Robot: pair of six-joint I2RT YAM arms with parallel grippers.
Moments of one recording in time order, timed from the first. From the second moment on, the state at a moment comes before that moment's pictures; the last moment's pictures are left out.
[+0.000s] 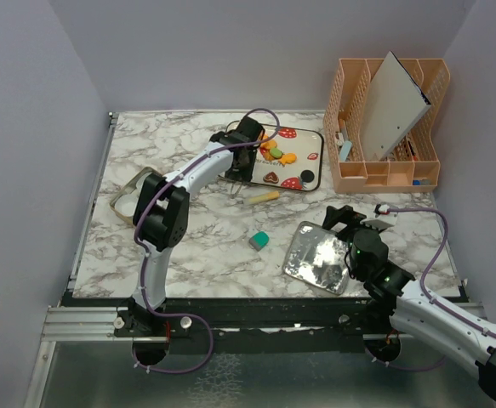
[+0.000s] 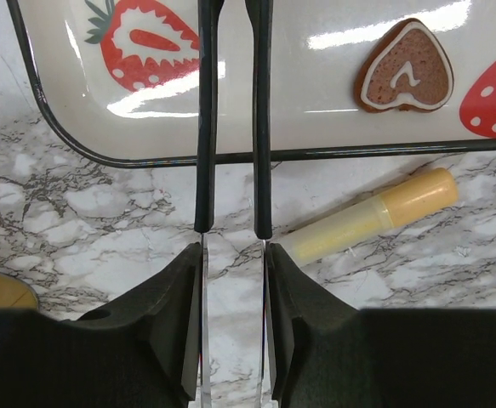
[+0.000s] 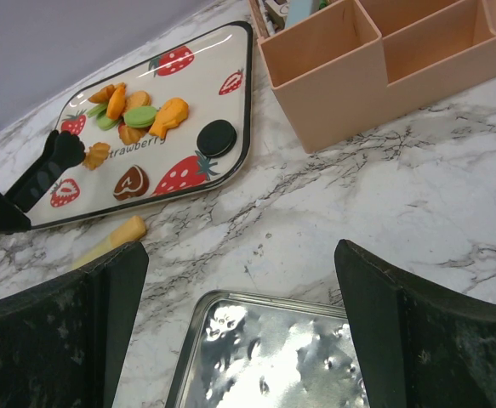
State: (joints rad) left arm -0.55 2.10 1.80 -0.80 -0.14 -0.28; right arm 0.72 0.62 0.21 0.21 0.79 0.58
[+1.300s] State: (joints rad) left arm -0.53 2.06 1.84 -0.81 -0.12 -0.28; right arm 0.72 0.65 0.21 0.22 0.76 0.55
